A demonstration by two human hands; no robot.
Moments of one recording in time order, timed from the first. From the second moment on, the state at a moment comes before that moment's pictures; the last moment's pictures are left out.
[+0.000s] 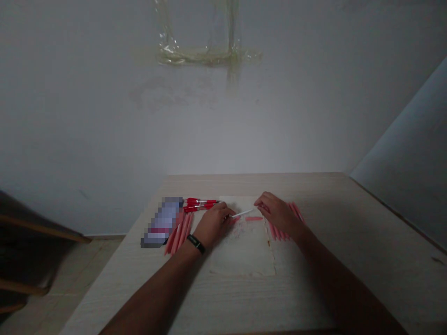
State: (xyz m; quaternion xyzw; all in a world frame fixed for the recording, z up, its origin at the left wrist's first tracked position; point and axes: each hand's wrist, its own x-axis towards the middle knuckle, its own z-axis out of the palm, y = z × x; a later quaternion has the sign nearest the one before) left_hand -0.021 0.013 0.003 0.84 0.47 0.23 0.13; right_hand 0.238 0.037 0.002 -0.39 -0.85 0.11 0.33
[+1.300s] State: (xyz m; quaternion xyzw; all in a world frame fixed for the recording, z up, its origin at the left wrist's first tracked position) left_hand -0.021 0.012 -0.003 0.85 0.46 0.23 0.13; right_hand 0.226 0.031 -0.005 -0.37 -0.88 0.12 0.28
